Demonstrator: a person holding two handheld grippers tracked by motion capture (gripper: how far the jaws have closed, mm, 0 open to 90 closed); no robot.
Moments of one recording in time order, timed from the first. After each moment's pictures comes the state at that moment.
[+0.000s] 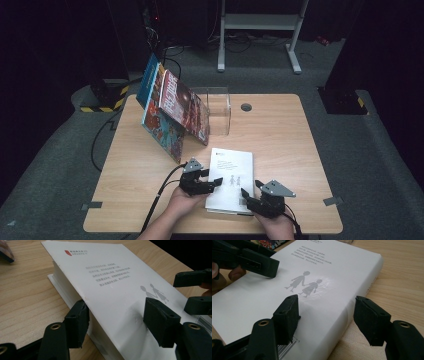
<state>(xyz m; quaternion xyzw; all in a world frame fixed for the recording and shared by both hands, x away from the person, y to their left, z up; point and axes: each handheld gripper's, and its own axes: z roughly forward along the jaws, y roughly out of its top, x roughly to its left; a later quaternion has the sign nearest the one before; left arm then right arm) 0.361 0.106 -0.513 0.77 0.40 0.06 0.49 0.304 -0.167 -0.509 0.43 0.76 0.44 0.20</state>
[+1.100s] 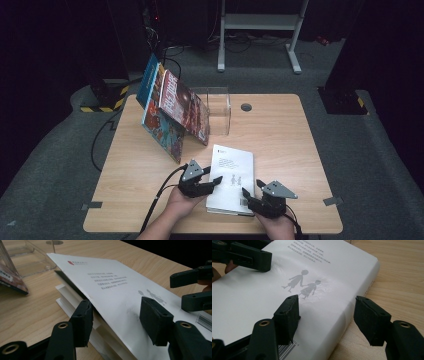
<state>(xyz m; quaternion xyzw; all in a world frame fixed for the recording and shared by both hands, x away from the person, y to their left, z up) 0.348 0.105 -0.500 0.78 0.33 0.15 0.51 0.301 -0.170 -0.507 0.43 0.76 0.45 0.21</state>
